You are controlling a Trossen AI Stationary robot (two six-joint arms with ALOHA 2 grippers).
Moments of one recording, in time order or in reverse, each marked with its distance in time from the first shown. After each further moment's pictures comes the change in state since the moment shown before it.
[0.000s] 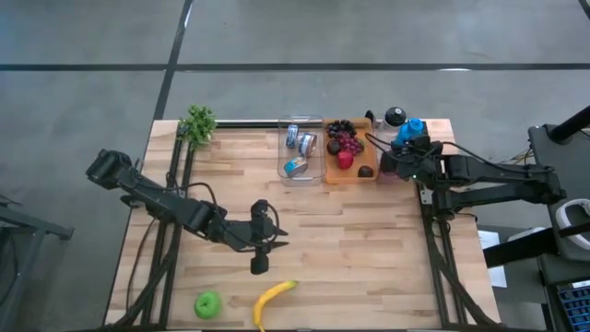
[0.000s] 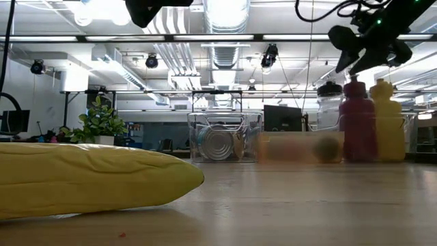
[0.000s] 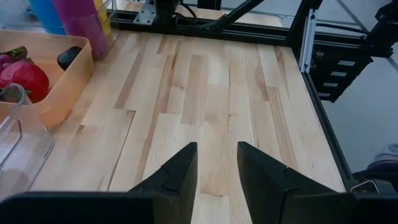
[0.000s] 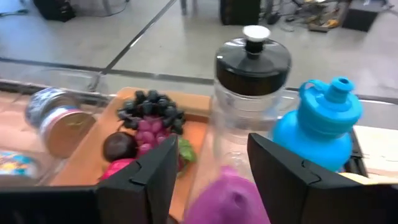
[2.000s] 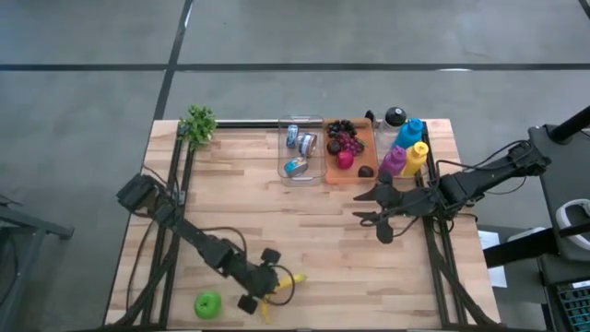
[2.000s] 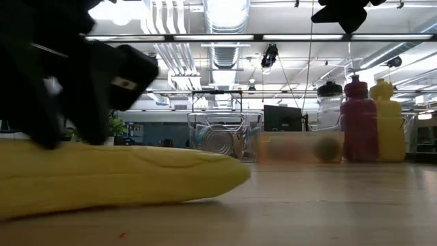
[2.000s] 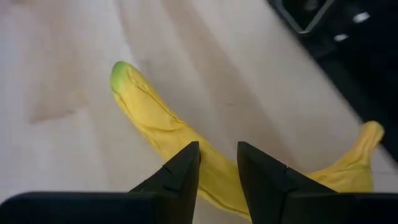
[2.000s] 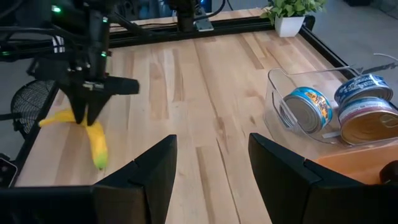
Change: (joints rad) left arm -0.162 0.402 -0.077 0.192 0.296 0.183; right arm 0.495 0.163 0.066 0.474 -0.533 -0.582
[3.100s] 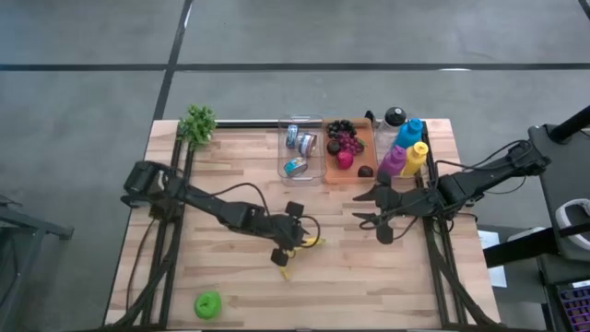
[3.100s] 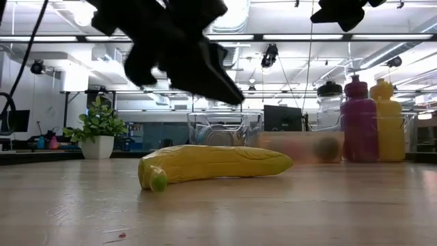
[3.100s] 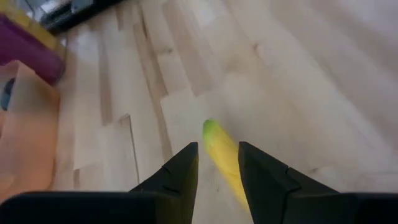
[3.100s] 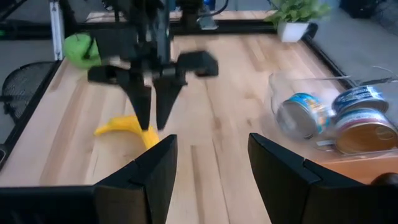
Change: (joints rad) left arm 0.343 -0.043 0.087 0.029 -0.062 0.435; right arm 0.000 0.013 -0.001 0.002 -0.007 -0.080
